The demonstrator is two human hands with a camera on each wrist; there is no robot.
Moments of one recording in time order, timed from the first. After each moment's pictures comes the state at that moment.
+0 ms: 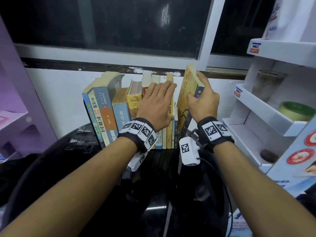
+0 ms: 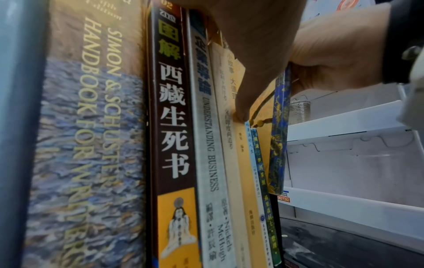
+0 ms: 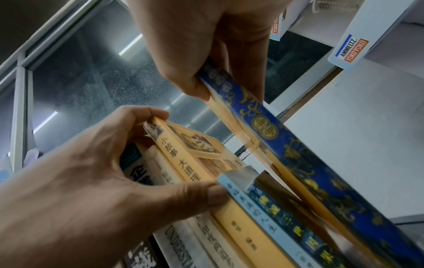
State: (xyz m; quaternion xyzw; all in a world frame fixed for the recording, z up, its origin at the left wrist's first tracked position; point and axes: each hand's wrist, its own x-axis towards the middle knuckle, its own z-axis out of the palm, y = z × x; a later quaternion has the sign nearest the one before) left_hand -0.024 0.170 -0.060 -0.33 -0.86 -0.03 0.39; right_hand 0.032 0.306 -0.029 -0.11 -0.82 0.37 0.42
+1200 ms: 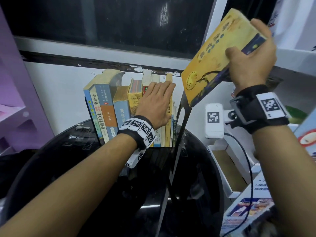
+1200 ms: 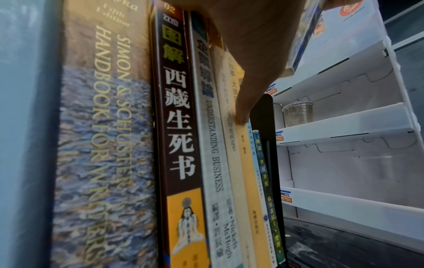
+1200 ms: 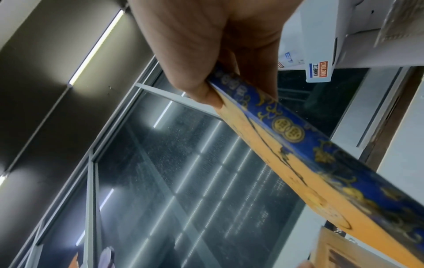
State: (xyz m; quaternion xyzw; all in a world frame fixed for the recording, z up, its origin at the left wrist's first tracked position) left_hand -0.025 0.163 -0.059 -0.33 -0.86 -0.04 0.38; right_hand 0.074 0.327 0.074 -0.08 -0.70 0.45 0.55
